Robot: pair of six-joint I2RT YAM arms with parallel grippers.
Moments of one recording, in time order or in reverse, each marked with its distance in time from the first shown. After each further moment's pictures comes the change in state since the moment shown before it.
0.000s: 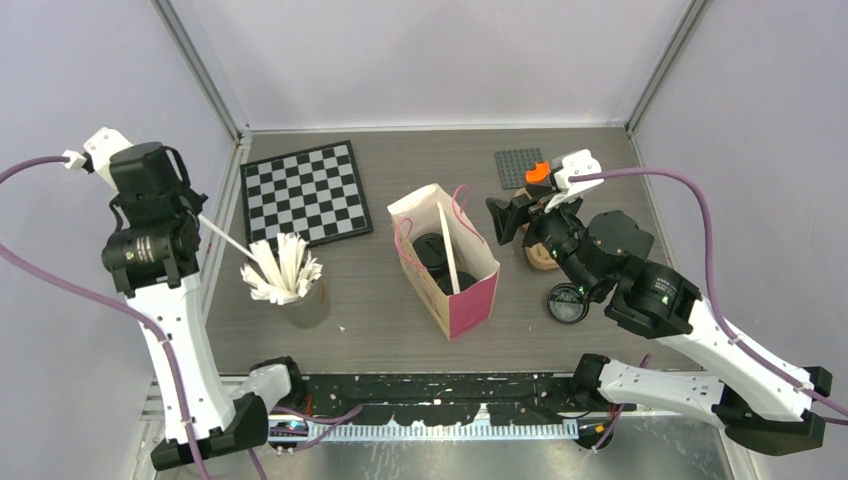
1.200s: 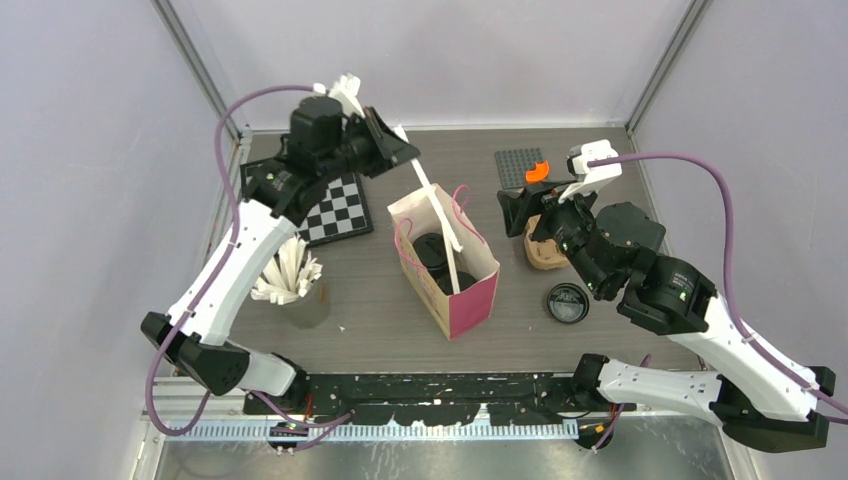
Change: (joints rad) left arm -0.746 0.334 0.035 0.521 0.636 -0.358; right arm 0.000 0.035 0.122 -0.138 0.069 0.106
